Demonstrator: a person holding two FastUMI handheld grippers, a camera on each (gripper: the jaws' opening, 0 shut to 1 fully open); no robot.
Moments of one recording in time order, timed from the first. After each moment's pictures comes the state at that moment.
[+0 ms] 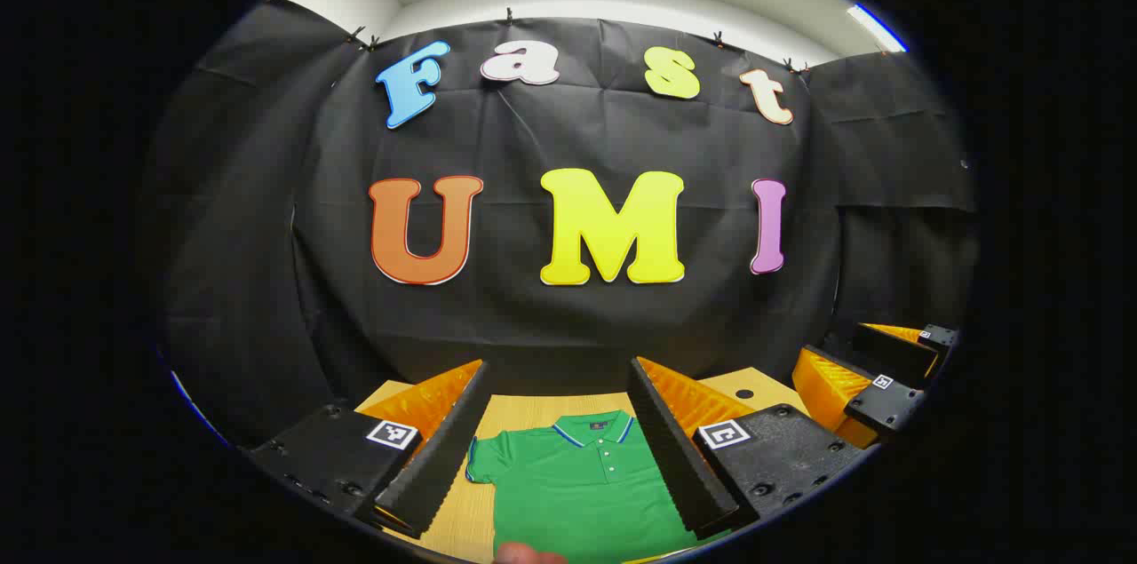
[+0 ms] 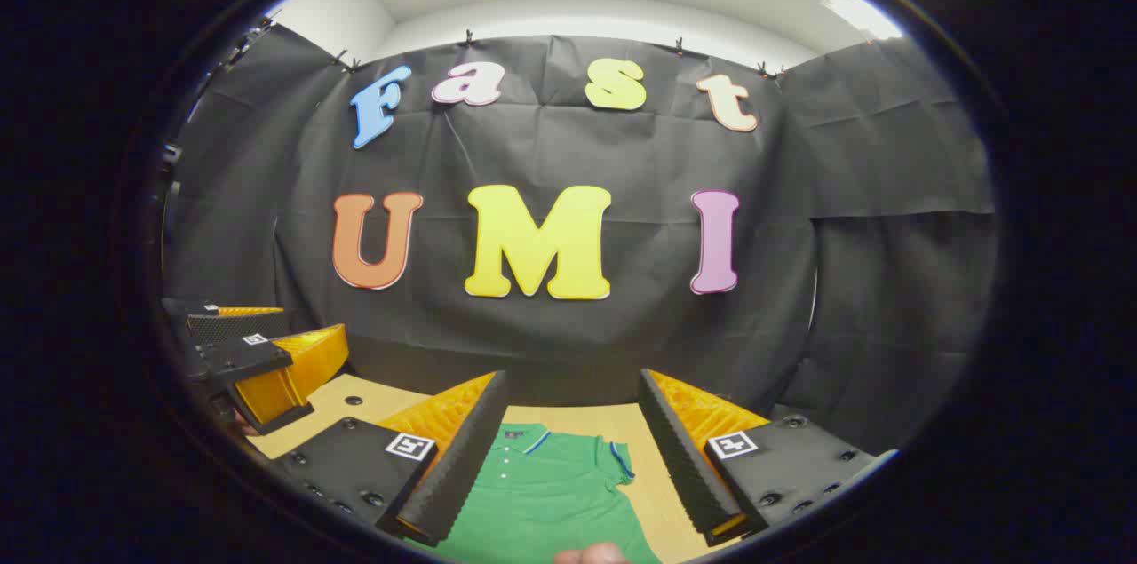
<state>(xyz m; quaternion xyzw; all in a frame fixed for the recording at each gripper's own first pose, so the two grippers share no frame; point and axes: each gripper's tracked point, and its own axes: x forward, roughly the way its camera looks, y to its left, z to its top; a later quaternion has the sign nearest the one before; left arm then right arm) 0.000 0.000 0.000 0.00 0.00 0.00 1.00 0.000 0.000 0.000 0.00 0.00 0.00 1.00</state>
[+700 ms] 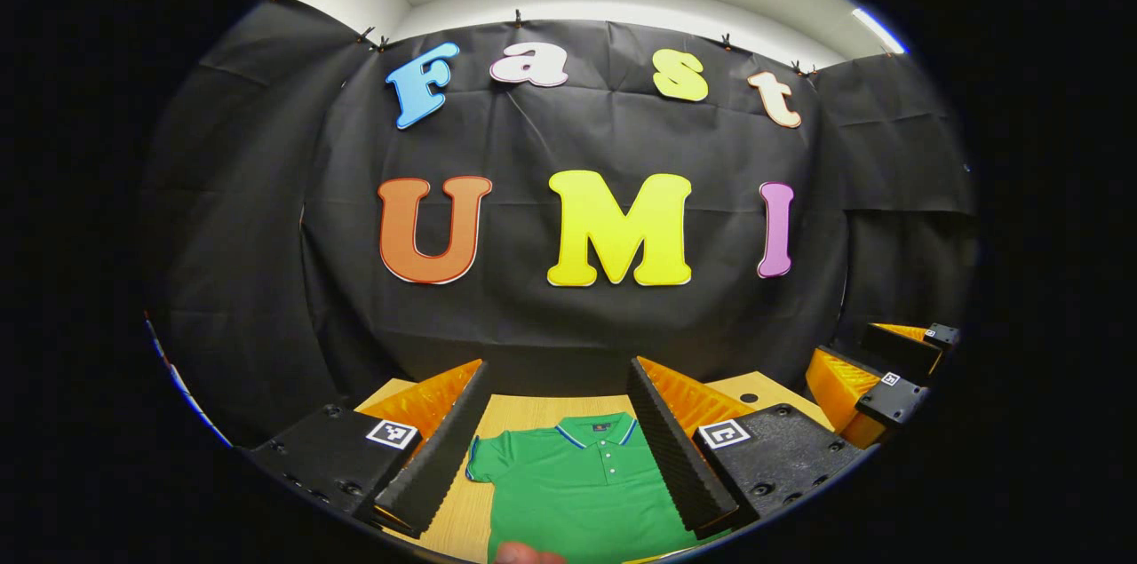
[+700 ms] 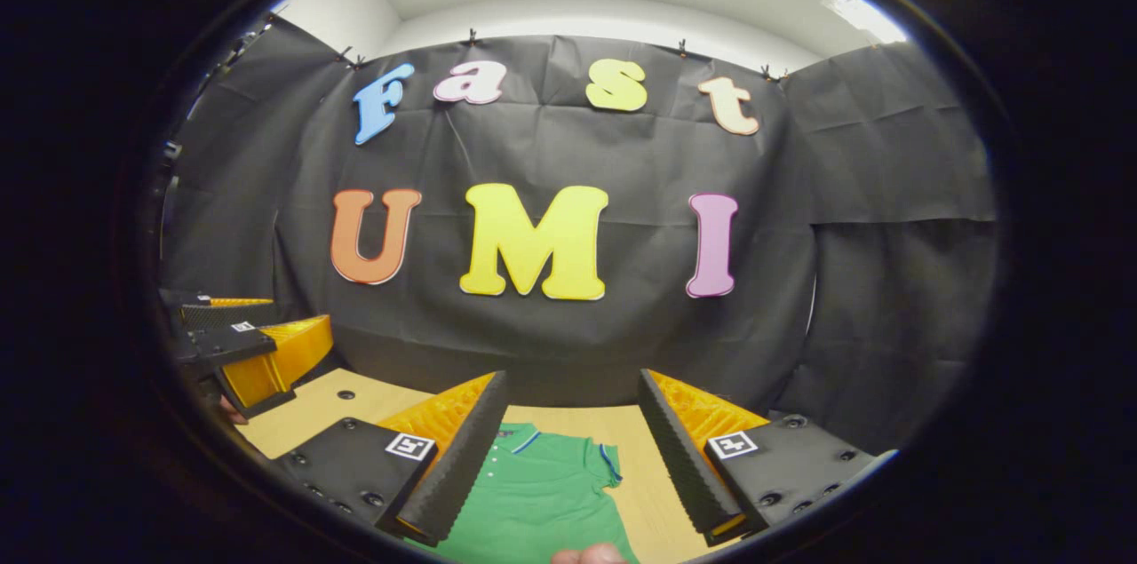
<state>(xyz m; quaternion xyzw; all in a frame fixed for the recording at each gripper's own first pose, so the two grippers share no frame) -0.002 0.001 -0.001 0.00 -0.01 0.02 1.00 0.004 -0.018 -0.001 -0.01 0.00 0.00 1.00</state>
